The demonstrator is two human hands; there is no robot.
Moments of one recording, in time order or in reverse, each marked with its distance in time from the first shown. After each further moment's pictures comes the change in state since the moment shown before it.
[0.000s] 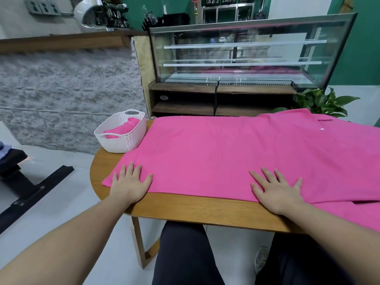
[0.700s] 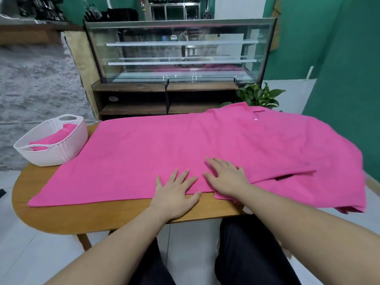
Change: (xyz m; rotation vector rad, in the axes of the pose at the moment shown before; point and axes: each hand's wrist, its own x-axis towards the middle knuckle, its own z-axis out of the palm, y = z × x) left_hand -0.083 0.225 0.033 -0.019 -0.092 0.622; right_hand -0.007 0.016 -0.017 0.194 0.084 -0.067
